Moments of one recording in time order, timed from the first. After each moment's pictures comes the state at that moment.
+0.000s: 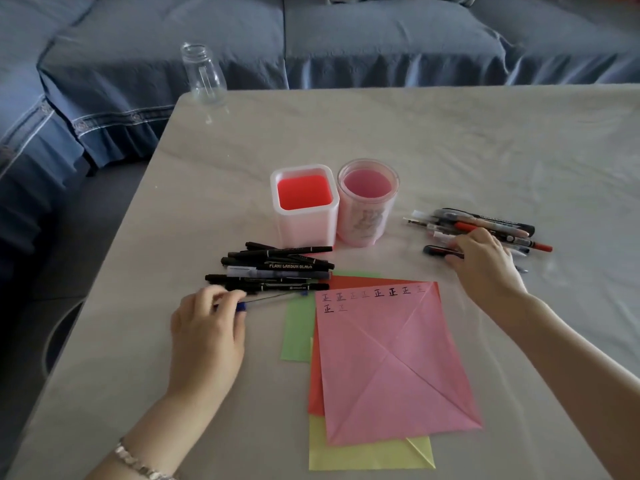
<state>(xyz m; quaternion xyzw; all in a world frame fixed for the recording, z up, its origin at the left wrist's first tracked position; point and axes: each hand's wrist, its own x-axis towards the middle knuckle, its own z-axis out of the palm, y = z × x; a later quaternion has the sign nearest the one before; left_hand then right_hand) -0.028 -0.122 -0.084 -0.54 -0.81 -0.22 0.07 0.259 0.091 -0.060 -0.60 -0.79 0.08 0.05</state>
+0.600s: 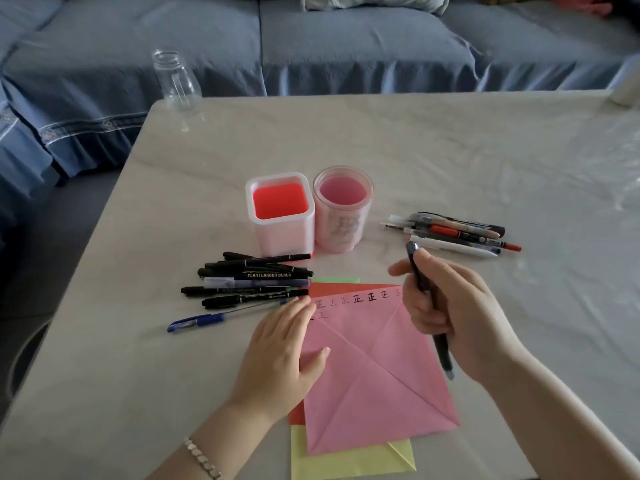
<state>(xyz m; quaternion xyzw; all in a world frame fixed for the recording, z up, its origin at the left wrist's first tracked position) 0.039 -0.095 -0.102 -0.70 -0.67 -0.24 -0.08 0.222 -0.008 0.026 -0.43 -0.45 0.70 0.35</state>
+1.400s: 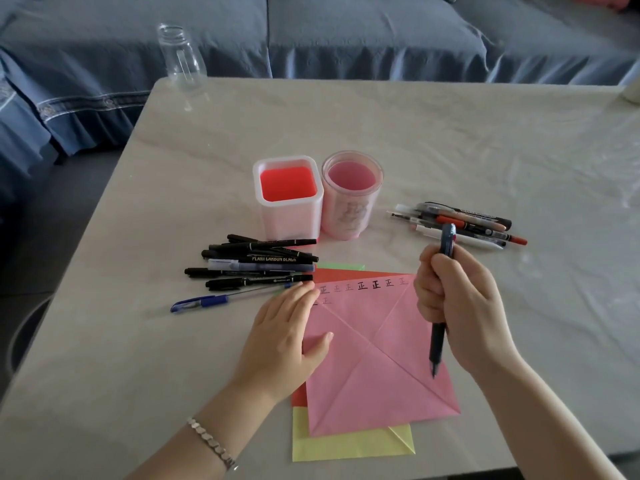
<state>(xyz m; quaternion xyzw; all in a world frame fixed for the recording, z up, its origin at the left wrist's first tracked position) 0.040 -0.095 -0.102 -0.69 -0.68 -0.24 -0.10 0.216 -0.016 0.017 -0.47 -0.47 0.62 0.42</state>
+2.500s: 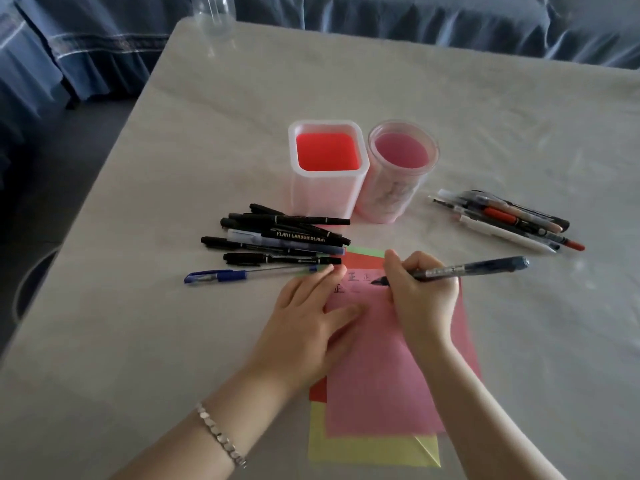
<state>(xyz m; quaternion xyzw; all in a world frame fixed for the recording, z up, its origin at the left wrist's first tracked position) 0.037 -0.096 -0.100 -0.71 -0.65 -0.23 -0.13 0.160 -0.005 -0.071 -0.58 -0.55 0.39 0.45</state>
